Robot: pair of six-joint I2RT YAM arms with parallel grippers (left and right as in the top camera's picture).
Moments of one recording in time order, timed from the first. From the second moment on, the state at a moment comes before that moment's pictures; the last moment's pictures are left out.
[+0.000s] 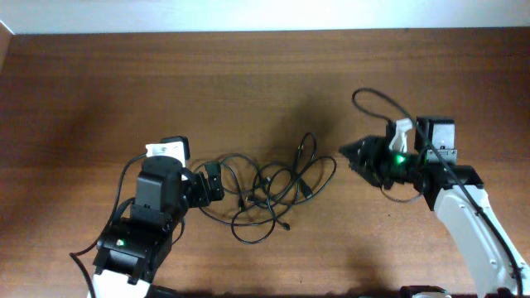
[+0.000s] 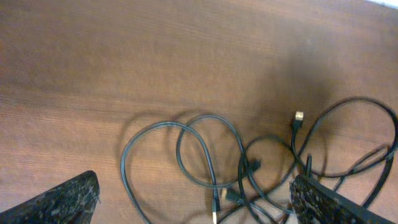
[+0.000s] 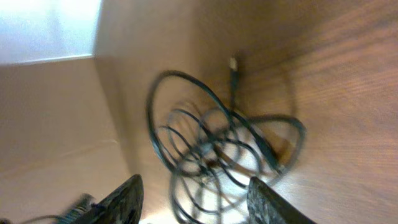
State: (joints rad) left arm -0.27 0.86 0.80 -0.68 -0.07 -0.38; right arm -0.01 1.33 0.81 -0.51 -0.76 0.71
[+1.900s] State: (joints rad) left arm -0.09 0.92 0.88 -0.80 -0.14 0.01; right arm 0.76 1.35 0.81 -0.48 -0.37 0.33
